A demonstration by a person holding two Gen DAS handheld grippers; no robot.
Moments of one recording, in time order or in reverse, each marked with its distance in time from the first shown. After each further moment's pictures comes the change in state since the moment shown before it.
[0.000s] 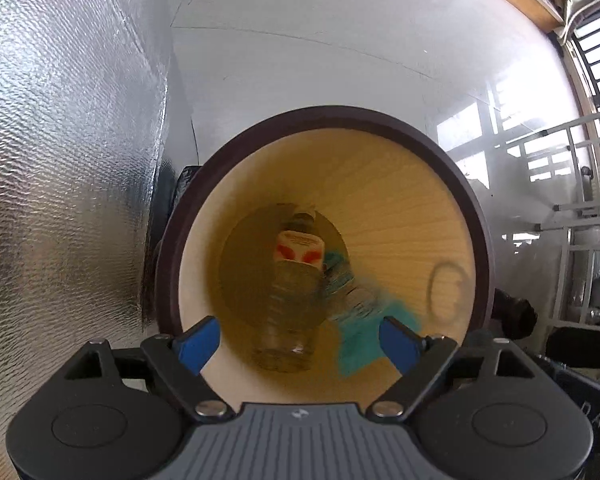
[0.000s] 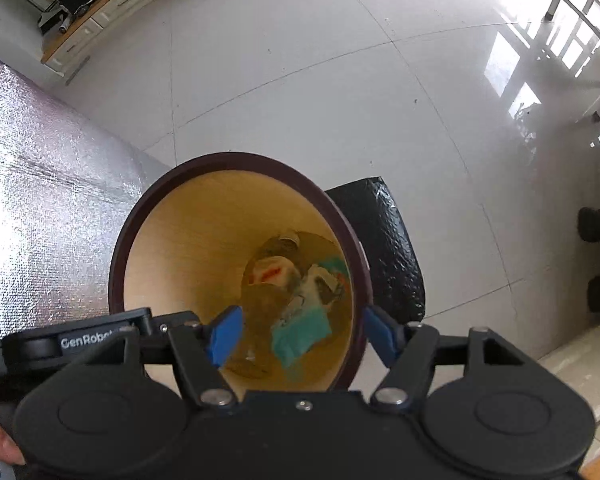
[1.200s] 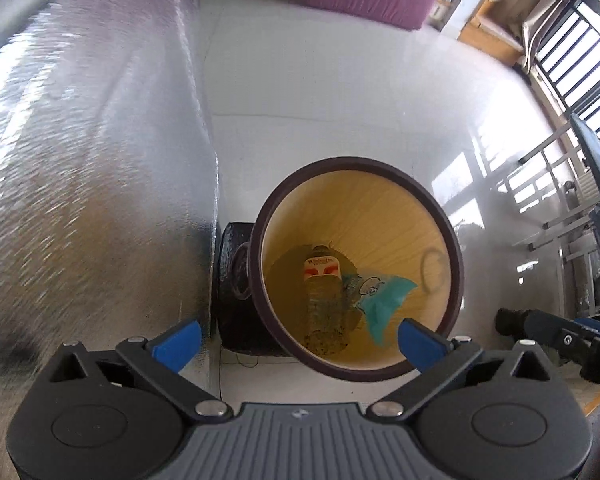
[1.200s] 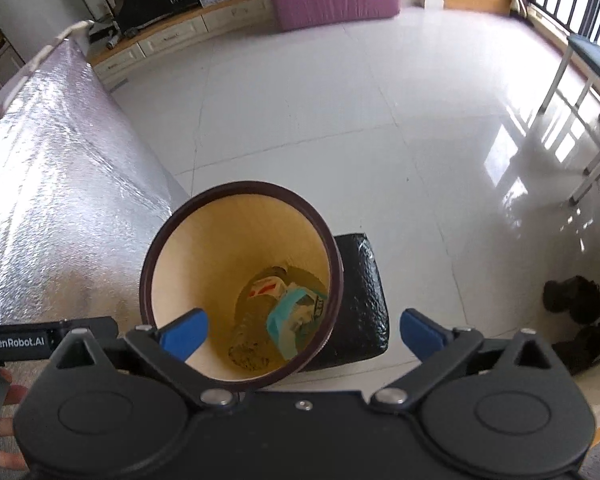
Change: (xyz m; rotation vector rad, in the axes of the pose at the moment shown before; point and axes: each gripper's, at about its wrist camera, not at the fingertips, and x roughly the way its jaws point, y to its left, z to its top) left arm -0.142 0.030 -0.097 0.097 -0.276 0.036; right arm -0.100 0.007 -0.069 -0.176 -0.247 -0.042
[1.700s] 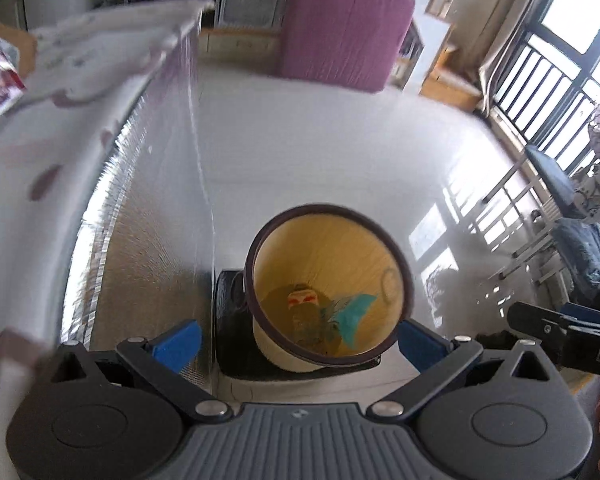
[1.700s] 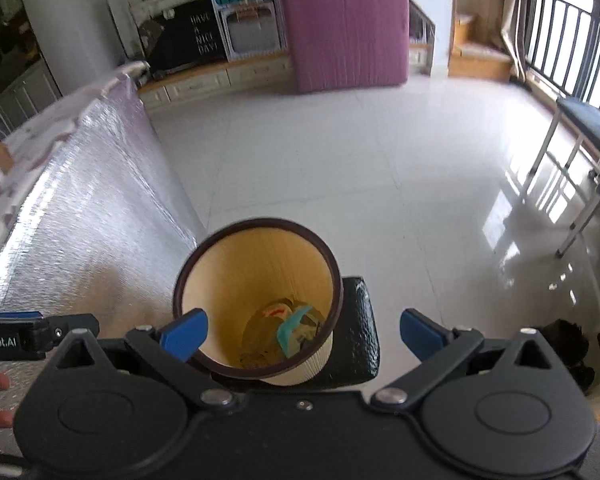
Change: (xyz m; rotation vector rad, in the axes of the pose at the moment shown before) left arm -0.103 -0.007 -0.064 0.063 -0.233 -0.051; right arm -0.088 0.012 -0.051 -0.075 -0.210 0.003
